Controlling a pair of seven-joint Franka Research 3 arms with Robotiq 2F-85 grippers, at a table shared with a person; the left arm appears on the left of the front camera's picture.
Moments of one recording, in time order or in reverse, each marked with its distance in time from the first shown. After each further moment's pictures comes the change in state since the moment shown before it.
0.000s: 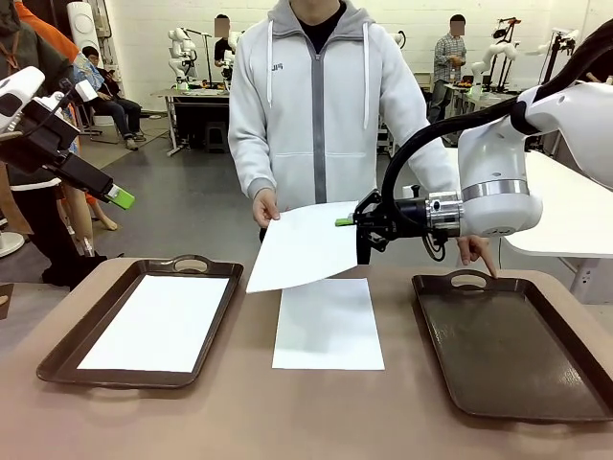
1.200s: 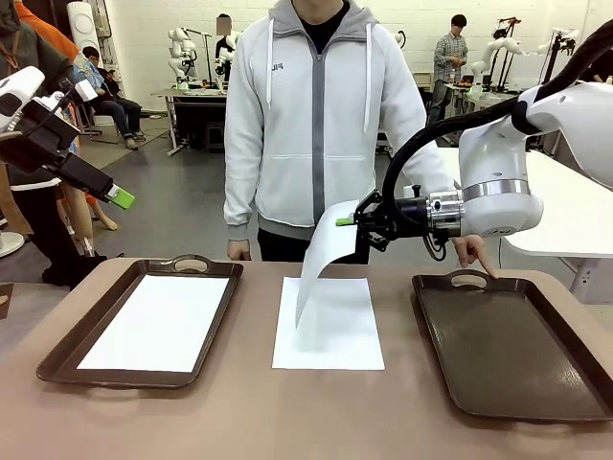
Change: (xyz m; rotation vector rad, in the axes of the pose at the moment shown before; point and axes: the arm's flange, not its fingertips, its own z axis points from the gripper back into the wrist) left arm 0.000 0.000 0.000 0.000 0.000 0.000; right arm 0.001 0.000 0.001 0.000 -0.002 -0.001
